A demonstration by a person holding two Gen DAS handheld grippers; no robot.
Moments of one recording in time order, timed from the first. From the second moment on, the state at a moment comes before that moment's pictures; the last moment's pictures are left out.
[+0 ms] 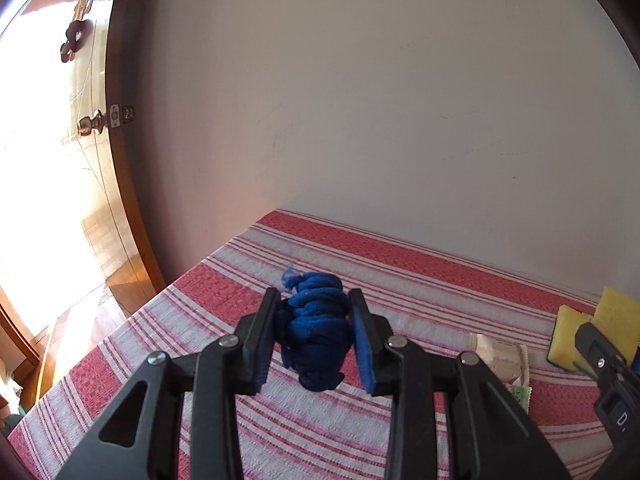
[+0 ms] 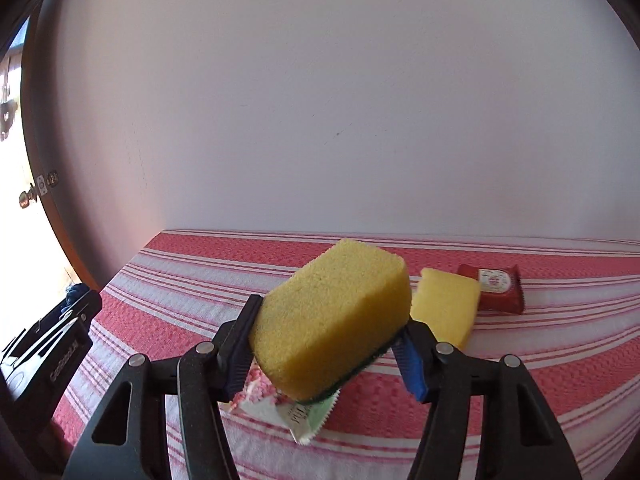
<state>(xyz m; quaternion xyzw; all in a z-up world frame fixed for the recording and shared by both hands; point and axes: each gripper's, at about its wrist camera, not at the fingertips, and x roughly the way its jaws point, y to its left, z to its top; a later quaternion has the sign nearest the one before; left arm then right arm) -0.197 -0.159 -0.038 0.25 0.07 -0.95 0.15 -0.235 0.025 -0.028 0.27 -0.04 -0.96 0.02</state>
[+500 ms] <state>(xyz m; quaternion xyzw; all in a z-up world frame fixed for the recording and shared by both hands) -0.149 -0.060 -0.032 0.25 0.07 -0.97 0.01 -0.117 0.101 -0.031 0.21 -0.01 -0.97 -0.07</state>
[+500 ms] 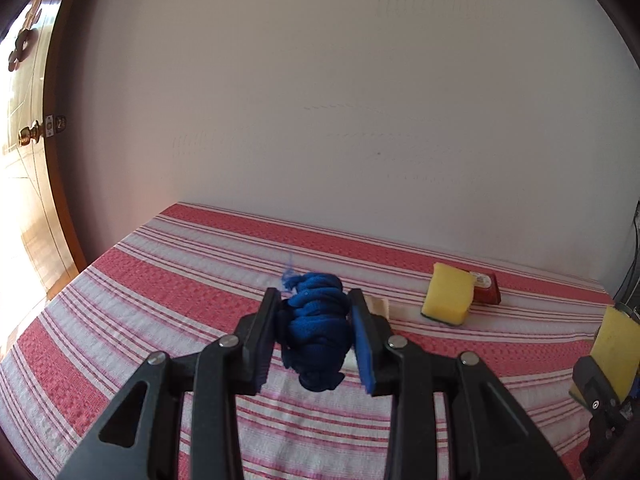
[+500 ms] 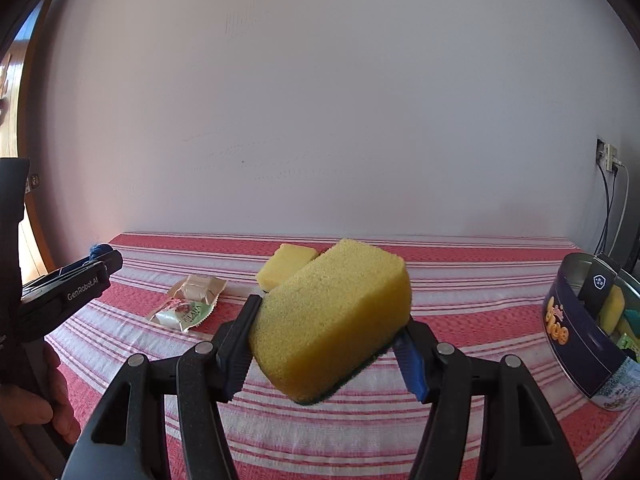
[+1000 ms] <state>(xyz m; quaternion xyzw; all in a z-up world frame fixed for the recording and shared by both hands) -0.102 0.047 -0.007 0.23 0.02 -0.97 -0.09 -0.038 0.172 -0.024 0.19 -0.03 -0.97 -0.14</state>
